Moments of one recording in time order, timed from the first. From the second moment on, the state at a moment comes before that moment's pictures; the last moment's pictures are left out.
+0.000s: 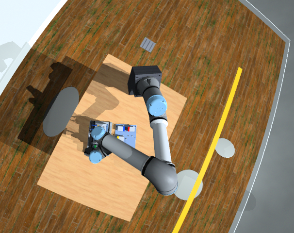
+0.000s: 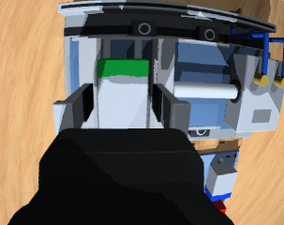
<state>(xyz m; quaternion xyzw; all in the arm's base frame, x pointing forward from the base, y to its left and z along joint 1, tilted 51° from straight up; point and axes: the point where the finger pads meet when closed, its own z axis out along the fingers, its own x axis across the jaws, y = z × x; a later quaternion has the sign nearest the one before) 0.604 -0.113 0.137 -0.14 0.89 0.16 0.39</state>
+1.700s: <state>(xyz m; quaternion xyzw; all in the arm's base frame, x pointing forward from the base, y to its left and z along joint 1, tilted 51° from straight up) 0.592 -0.121 0.148 -0.14 0.89 0.16 0.39</state>
